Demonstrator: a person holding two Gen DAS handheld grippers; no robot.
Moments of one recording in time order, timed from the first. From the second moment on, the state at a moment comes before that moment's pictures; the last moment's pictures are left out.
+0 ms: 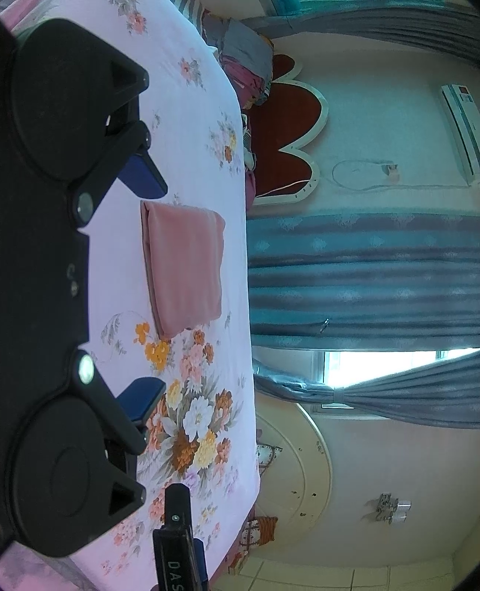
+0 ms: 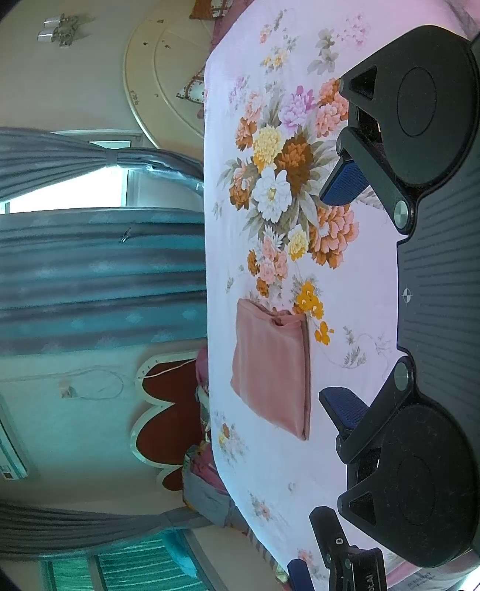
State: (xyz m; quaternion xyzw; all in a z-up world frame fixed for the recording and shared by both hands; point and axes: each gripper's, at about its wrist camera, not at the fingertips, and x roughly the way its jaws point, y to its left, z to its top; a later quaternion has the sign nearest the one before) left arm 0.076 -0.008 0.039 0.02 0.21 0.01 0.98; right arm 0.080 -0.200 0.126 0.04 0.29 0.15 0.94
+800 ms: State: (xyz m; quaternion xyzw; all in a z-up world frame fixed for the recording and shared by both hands) left arm 0.077 -0.006 0.040 0.02 0.21 0.01 0.98; right arm 0.080 -0.200 0.125 0.04 0.29 0.15 0.94
